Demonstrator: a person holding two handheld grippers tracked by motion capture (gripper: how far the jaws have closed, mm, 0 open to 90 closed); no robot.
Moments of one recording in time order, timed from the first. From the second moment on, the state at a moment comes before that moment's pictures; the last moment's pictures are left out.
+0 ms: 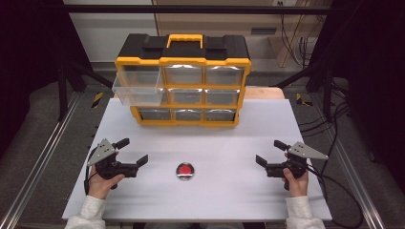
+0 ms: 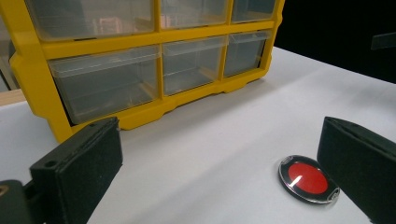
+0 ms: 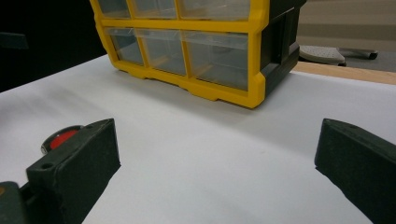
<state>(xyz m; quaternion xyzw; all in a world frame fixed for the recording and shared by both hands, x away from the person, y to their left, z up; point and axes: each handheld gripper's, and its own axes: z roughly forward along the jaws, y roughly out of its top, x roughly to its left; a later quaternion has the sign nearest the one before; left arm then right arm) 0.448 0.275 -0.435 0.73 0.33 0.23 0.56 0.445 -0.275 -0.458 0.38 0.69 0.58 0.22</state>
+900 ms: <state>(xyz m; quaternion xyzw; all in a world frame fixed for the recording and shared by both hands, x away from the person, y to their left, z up) 0.445 0.253 -0.423 0.74 0.33 0.22 0.55 0.444 -0.274 -0.457 0.38 0.69 0.58 0.21</state>
